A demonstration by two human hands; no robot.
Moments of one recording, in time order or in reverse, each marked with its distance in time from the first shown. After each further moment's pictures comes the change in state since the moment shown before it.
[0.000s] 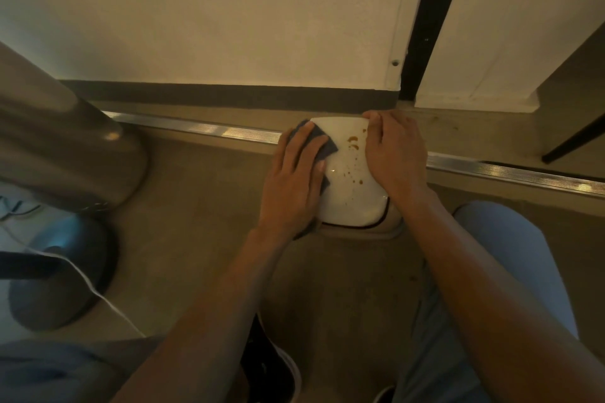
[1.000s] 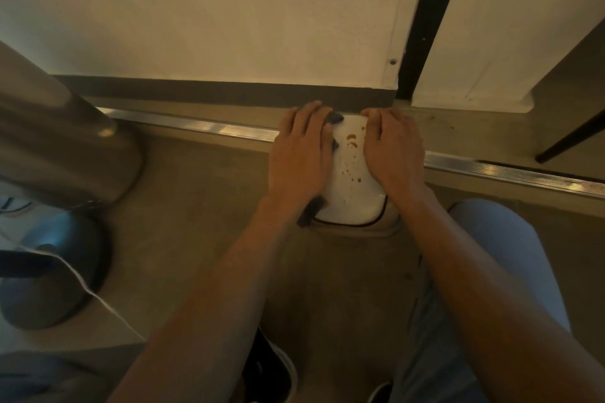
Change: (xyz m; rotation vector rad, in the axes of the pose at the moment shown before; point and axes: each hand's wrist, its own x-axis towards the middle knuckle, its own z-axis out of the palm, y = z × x) left_hand 0.046 0.000 0.010 0.115 -0.113 -0.101; right_hand 0.002 0.000 0.003 -0.016 0.029 0.007
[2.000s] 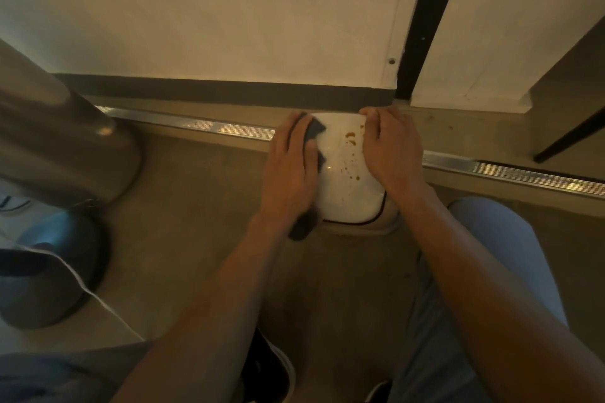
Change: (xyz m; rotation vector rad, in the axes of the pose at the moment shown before) left_hand -0.033 -0.002 -0.003 -0.306 0.080 -0.133; right_hand 0.000 0.003 0.001 0.014 -0.014 -0.009
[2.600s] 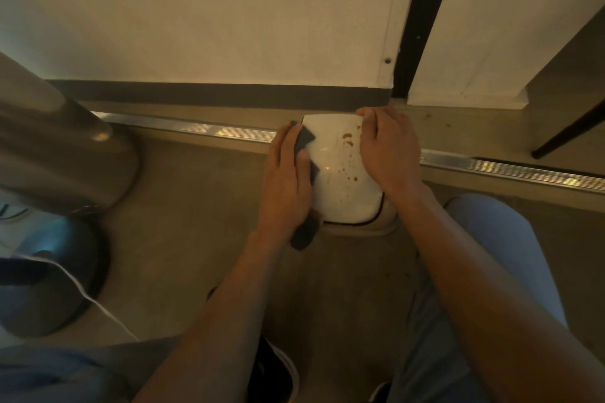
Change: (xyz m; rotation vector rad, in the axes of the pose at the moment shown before) left_hand -0.016 -0.004 0.001 -0.165 -0.031 -0.118; right_hand 0.001 0.000 -0.001 0.014 0.006 -0.003
